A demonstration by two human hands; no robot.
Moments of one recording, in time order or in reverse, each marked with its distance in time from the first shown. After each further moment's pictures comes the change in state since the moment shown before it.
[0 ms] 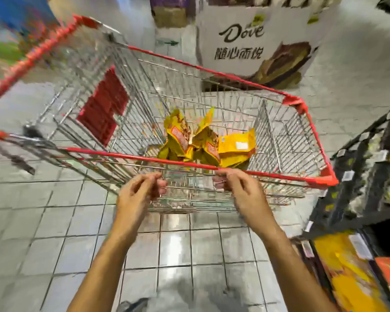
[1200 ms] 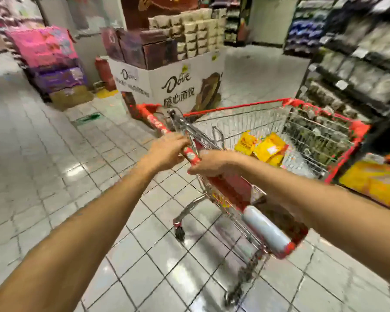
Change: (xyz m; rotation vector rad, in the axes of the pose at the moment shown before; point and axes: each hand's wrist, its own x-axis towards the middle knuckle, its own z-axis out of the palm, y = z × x) left_hand 0.529 0.196 -0.307 1.361 -0.956 1.350; right_hand 0.301 -0.262 0.521 -0.757 0.015 0.372
